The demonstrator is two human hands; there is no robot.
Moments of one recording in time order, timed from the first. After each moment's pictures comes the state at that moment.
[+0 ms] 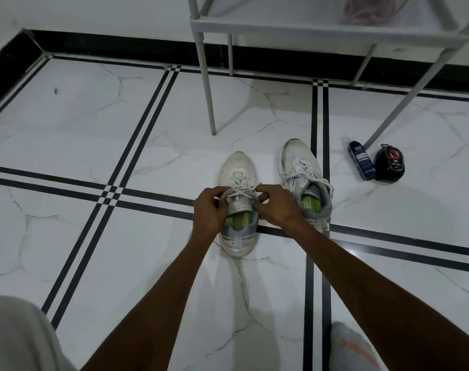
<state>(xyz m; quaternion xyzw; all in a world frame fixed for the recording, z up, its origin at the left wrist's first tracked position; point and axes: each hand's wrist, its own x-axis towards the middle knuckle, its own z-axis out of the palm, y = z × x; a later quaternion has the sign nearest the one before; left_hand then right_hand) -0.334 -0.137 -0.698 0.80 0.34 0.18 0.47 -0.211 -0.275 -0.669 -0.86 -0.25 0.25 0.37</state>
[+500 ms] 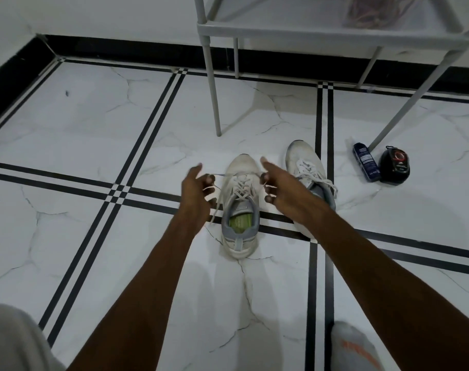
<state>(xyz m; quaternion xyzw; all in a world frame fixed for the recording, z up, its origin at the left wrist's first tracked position) -0.327 -0.112 -0.631 0.37 0.46 0.15 0.79 -0.189 -0.263 -0.627 -0.60 0.00 0.51 0.62</state>
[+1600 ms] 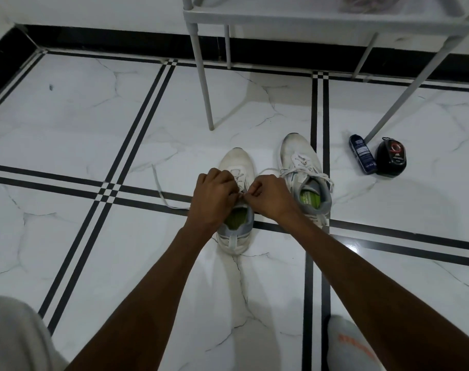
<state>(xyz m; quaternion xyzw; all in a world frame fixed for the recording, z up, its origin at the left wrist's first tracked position) -0.317 -0.132 -0.672 0.97 0.12 0.16 0.10 -0.214 -0.261 -0.651 -0.88 -0.27 0.22 0.32</state>
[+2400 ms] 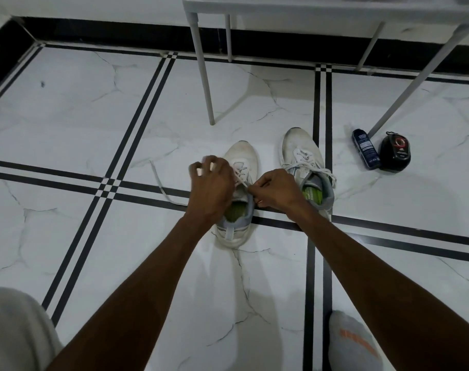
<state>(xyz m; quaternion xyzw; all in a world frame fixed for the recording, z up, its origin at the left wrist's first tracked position) -0.314 -0.124 -0.678 0.96 0.18 0.21 0.00 -0.202 -0.269 -0.654 -0.84 -0.19 0.31 0.41</state>
